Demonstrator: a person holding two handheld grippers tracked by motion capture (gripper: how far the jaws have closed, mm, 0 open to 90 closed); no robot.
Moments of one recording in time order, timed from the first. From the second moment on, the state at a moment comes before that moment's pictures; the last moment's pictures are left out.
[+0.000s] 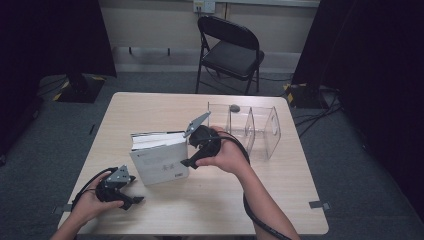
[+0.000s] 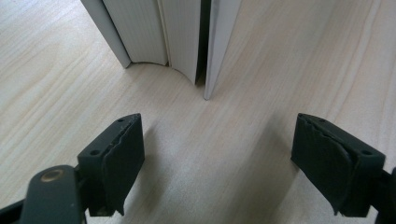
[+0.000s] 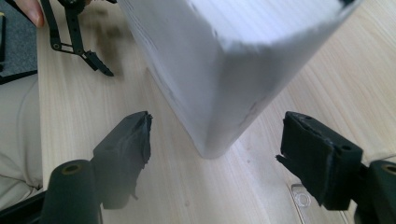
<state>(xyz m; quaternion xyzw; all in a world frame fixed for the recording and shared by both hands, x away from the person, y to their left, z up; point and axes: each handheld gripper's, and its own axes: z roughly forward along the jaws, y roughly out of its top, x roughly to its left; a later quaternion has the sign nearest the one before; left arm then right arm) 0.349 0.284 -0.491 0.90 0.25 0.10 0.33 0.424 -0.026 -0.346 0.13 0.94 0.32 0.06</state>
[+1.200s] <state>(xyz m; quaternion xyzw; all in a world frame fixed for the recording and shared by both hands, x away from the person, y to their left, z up) 0.347 0.293 -0.502 0.88 0.25 0.10 0.39 0.444 0.018 -0.330 0.09 0.94 0.33 0.03</state>
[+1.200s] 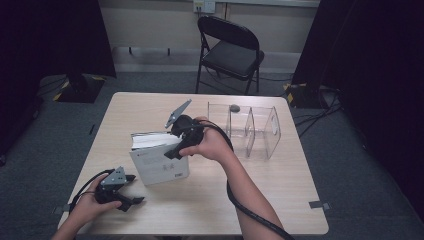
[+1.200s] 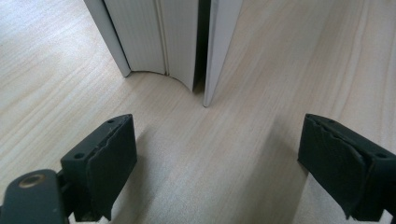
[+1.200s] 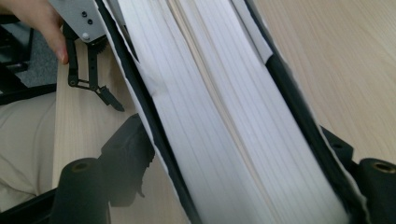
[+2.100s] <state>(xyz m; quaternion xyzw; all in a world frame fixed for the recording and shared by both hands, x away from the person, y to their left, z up) 0.348 0.293 -0.502 0.88 0.25 0.10 0.39 0.423 -0.006 -0.321 0.11 0.95 0.29 0.03</state>
